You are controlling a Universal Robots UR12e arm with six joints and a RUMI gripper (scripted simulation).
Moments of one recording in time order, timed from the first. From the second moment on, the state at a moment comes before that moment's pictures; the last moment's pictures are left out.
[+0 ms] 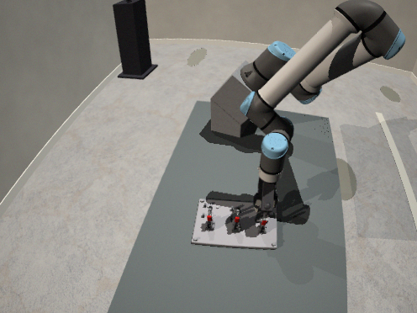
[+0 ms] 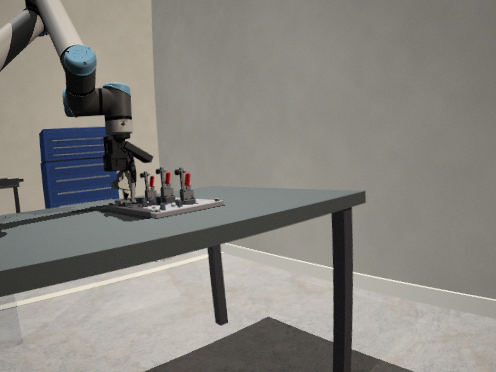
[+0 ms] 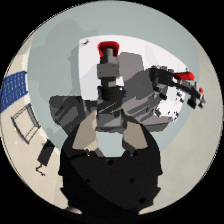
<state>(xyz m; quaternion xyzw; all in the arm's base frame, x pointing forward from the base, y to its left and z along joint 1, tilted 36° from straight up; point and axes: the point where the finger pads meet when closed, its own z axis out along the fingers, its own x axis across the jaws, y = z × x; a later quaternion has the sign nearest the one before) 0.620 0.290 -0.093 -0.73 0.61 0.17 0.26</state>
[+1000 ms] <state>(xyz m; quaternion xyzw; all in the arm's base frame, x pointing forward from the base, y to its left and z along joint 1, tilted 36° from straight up) 0.620 0.290 -0.093 -0.73 0.61 0.17 0.26</state>
